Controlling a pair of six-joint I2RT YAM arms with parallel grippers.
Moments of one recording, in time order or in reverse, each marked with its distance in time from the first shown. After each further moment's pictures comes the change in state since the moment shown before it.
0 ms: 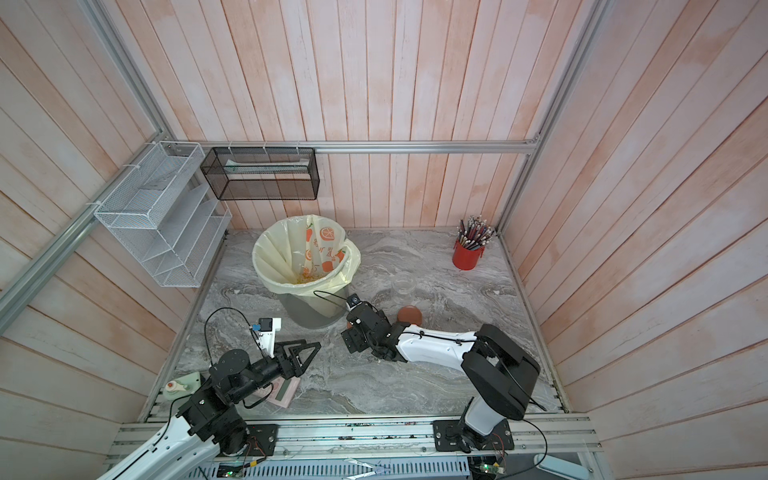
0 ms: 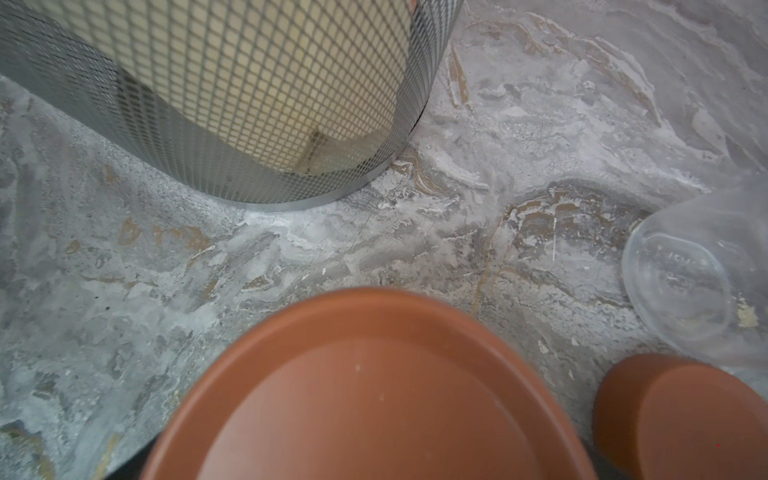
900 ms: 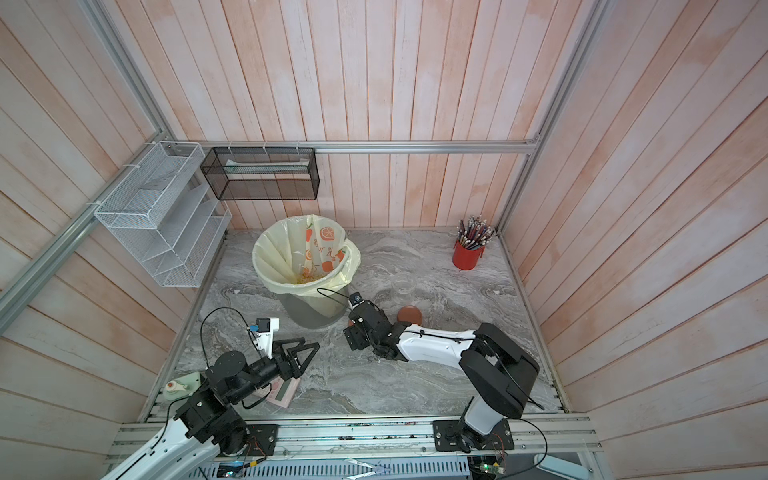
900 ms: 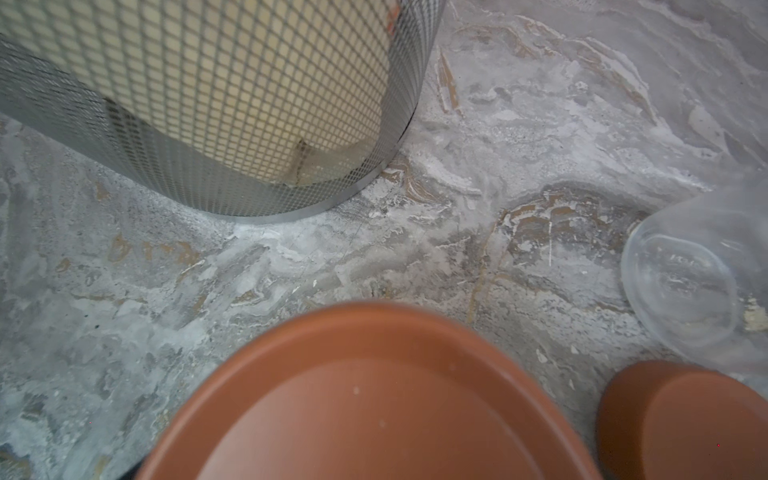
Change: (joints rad) left arm 0.000 -0.037 0.000 -0.003 -0.008 0.058; right arm -0.026 -0.011 -0.027 0.045 -0.003 0.014
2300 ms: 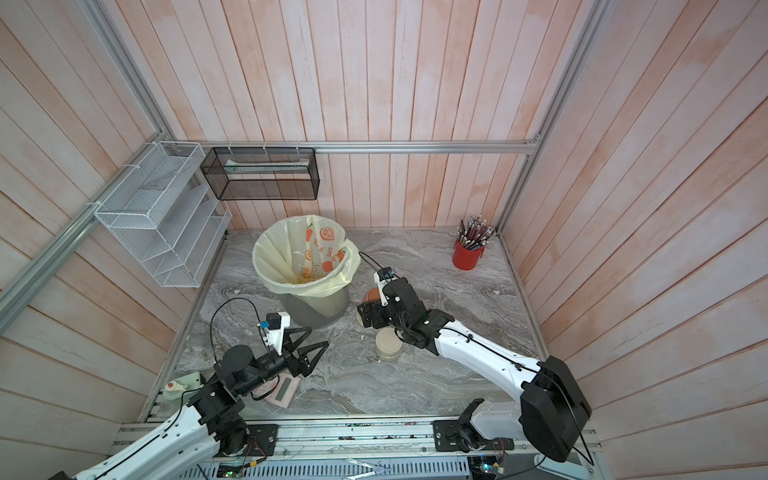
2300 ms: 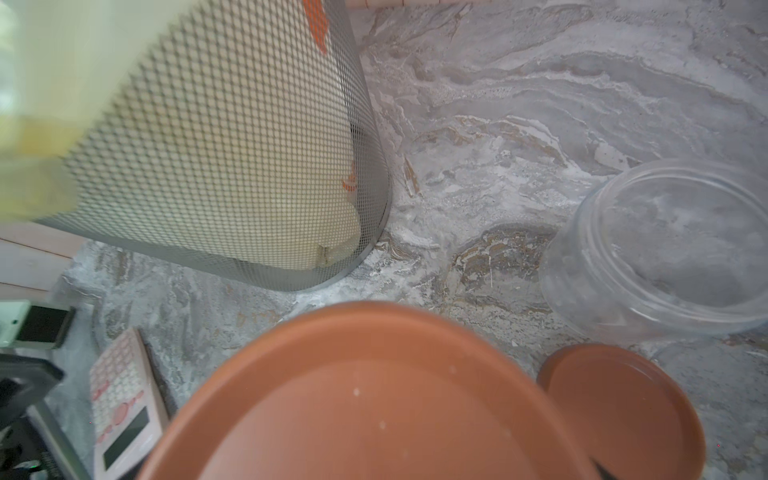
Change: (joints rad) left arm -0.036 0.209 0.000 0.272 0.030 0.230; right arm -0.189 -0.327 0.029 -0.139 -0.243 0.137
